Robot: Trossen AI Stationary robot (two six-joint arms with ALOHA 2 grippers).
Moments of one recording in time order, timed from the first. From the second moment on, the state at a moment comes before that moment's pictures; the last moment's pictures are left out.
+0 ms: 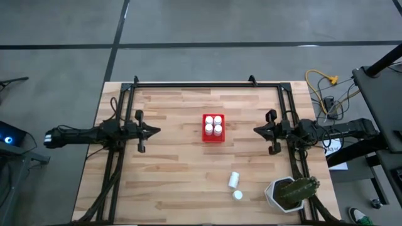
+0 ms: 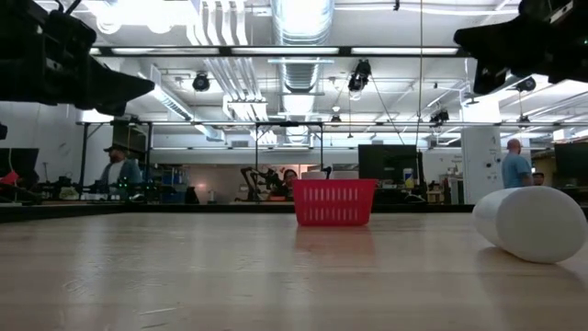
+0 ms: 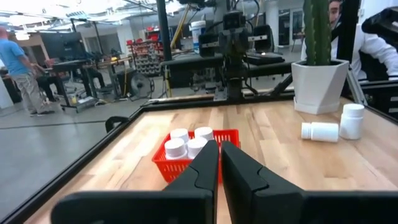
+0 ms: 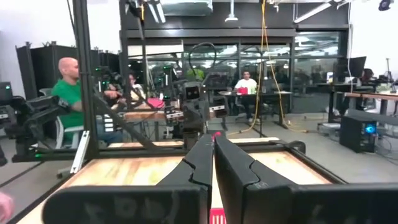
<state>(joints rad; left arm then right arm) 0.03 0.13 0.01 0.10 -0.09 0.12 0.08 0.32 0.01 0.54 0.11 0.03</state>
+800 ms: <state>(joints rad) 0.03 0.21 0.01 0.09 -0.09 0.12 0.08 0.68 0.53 -0.10 0.05 0.08</state>
